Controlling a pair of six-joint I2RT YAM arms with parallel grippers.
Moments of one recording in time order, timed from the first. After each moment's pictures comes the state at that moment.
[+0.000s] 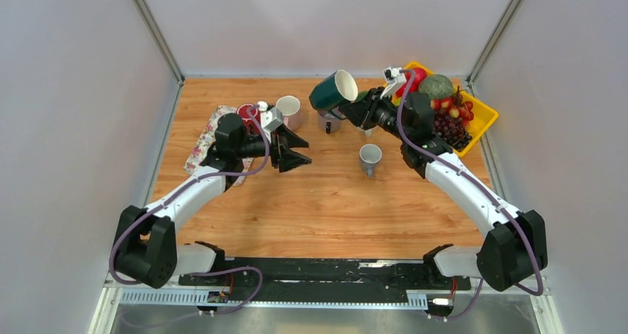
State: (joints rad) left arm -0.39 1.31 0.73 0.56 1.06 -0.20; right arm 0.42 1.31 1.04 0.26 -0.41 0.55
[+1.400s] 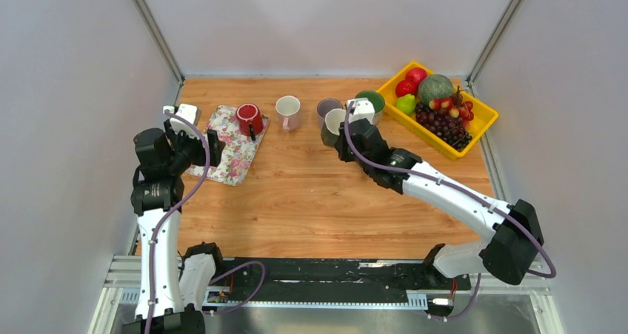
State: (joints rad) left arm 0.22 0.78 0.91 -0.50 0.45 0.18; right arm 0.80 1.33 1.10 -0.28 0.39 0.42
